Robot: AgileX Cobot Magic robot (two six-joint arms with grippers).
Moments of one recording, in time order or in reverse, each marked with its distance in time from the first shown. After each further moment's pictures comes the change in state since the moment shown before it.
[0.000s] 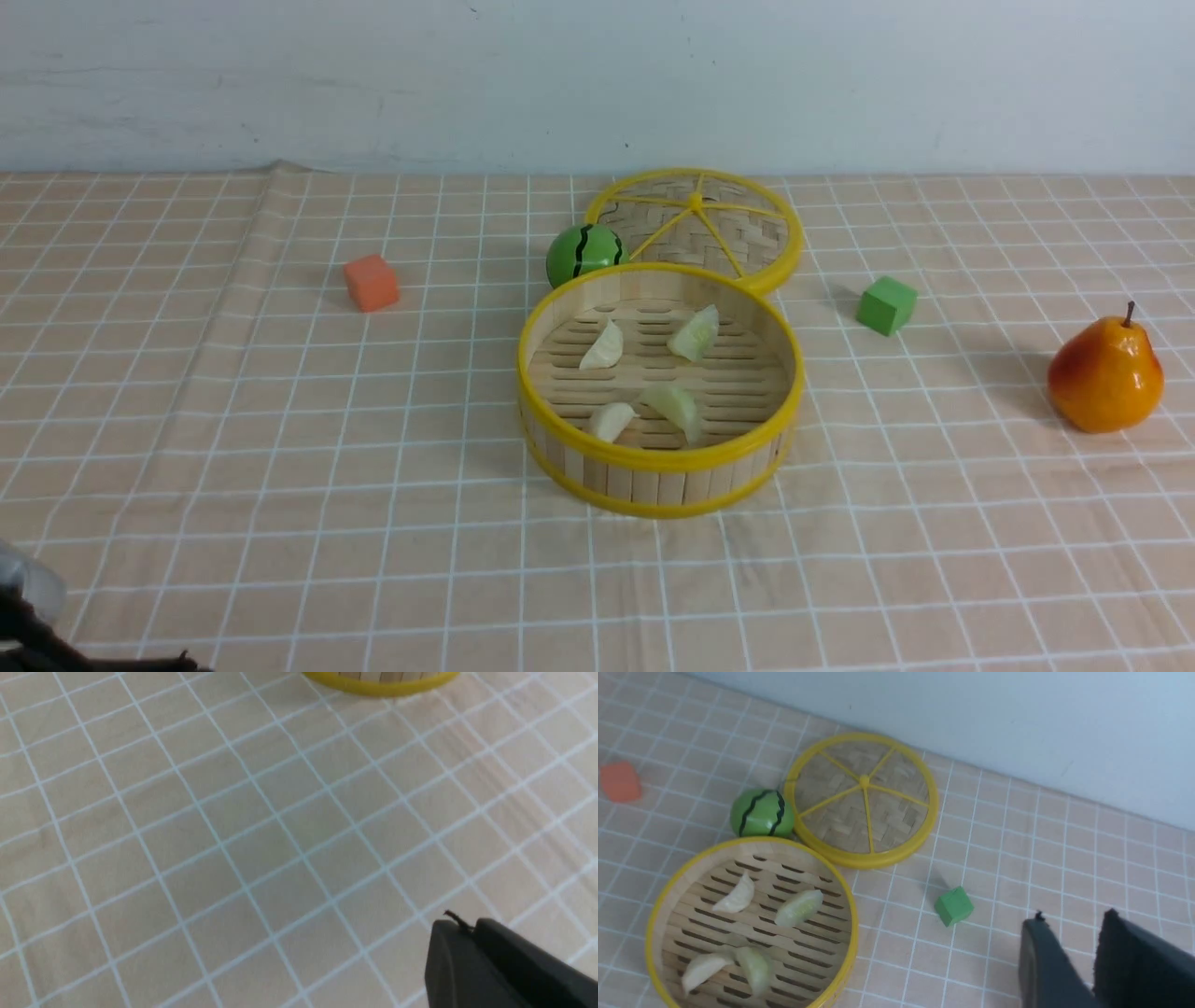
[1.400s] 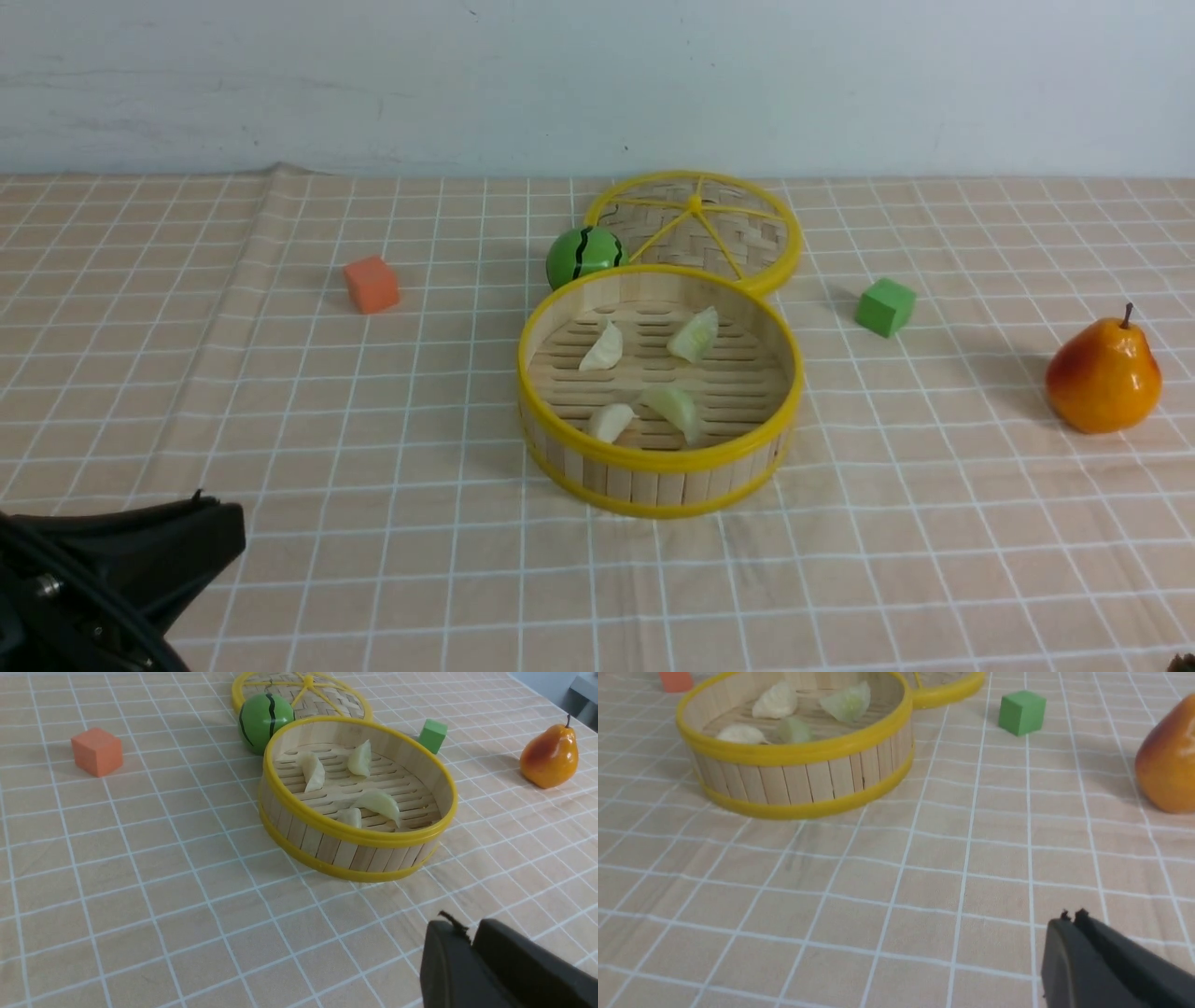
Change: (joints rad) right arm -0.002 -1.330 2.179 0.205 -1.188 -0.049; left arm 0.000 0.012 0.000 0.022 -0.291 -0.160
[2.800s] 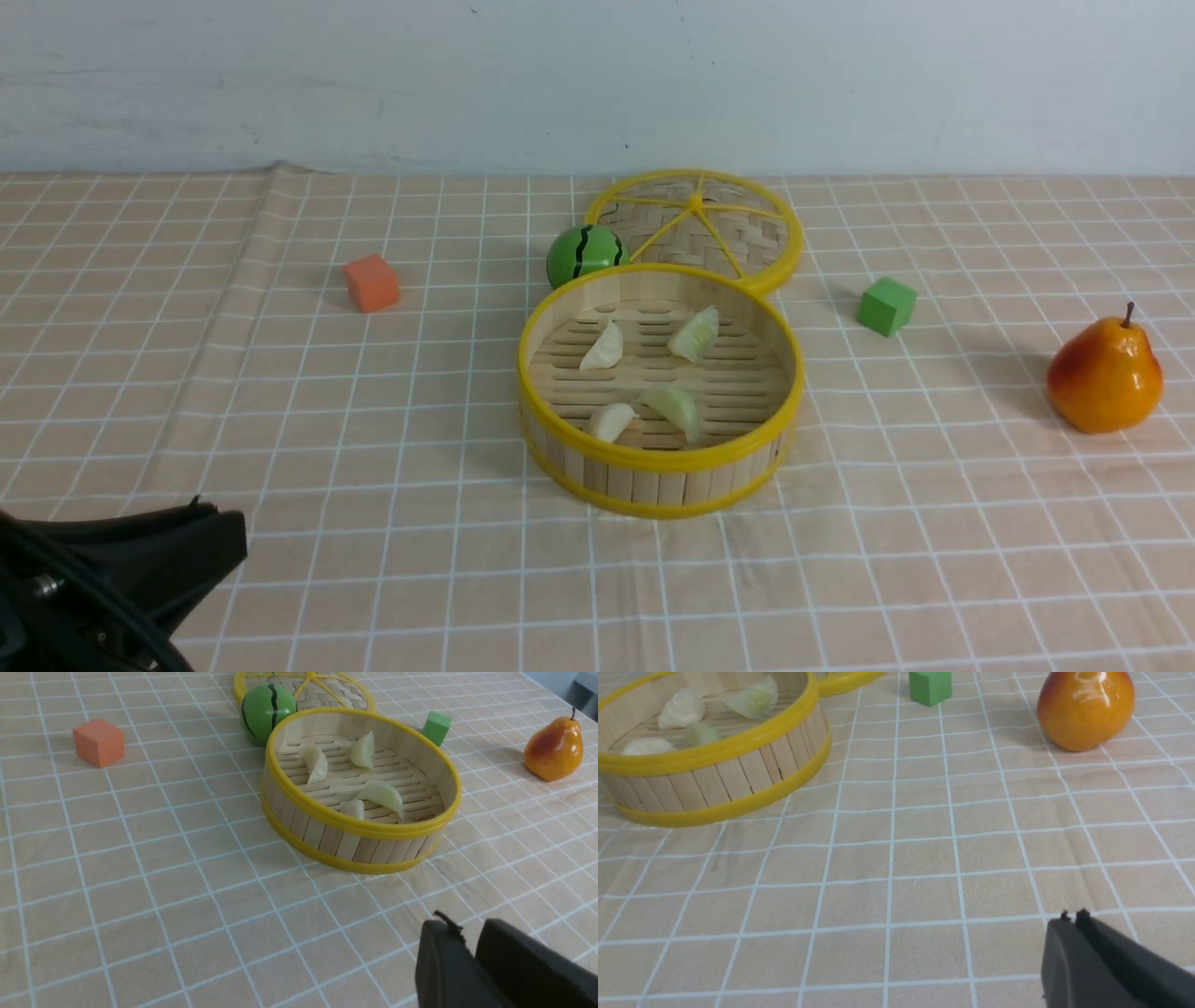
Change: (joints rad) right arm -0.141 -0.234 -0.010 -0.155 0.316 0.236; left arm 0.000 0.000 0.000 0.001 0.014 -0.001
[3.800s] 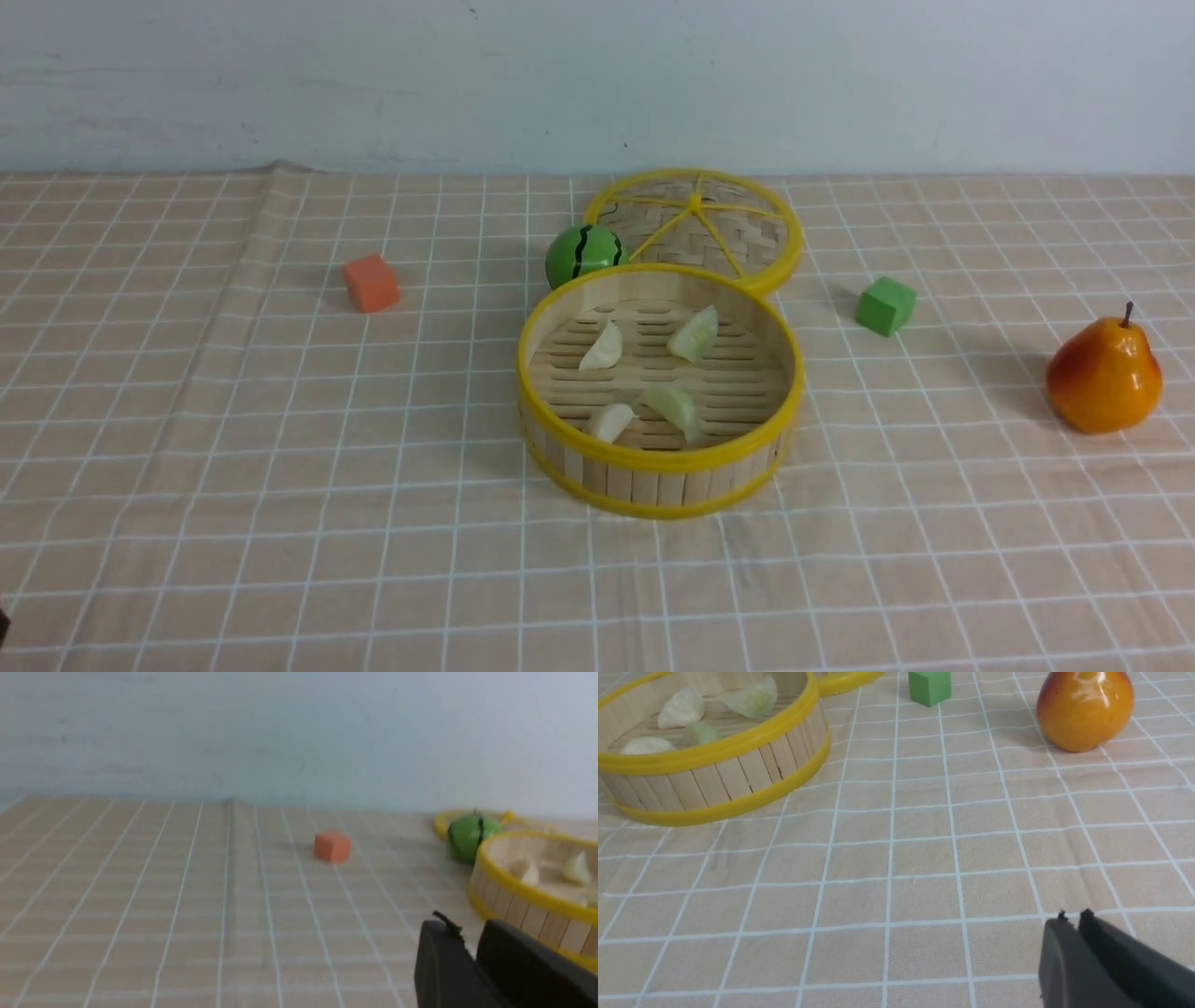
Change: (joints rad) right arm 0.000 0.000 0.000 -0.003 0.001 0.000; left arm 0.438 -0.560 0.463 0.059 -0.203 0.056
